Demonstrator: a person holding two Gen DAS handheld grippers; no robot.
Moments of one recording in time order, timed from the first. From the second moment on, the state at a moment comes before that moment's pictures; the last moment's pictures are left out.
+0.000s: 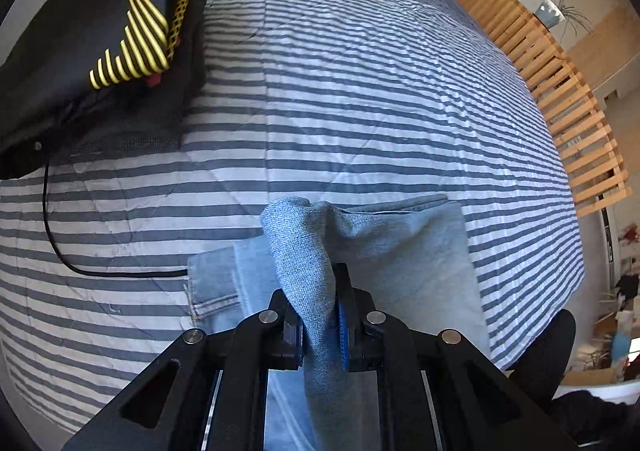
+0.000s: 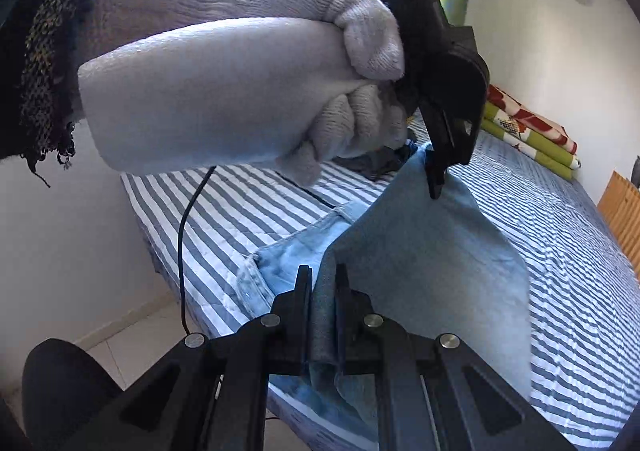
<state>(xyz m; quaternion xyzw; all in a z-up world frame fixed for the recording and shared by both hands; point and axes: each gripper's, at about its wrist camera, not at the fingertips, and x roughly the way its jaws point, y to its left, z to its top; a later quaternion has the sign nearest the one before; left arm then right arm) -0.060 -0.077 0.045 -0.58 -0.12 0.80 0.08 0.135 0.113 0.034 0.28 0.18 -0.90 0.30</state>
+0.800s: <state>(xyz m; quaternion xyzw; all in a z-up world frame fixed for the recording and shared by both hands) -0.040 -0.141 0.036 -0.54 -0.16 0.83 0.02 0.165 0.251 0.024 0.27 0.18 -0.88 0.33</state>
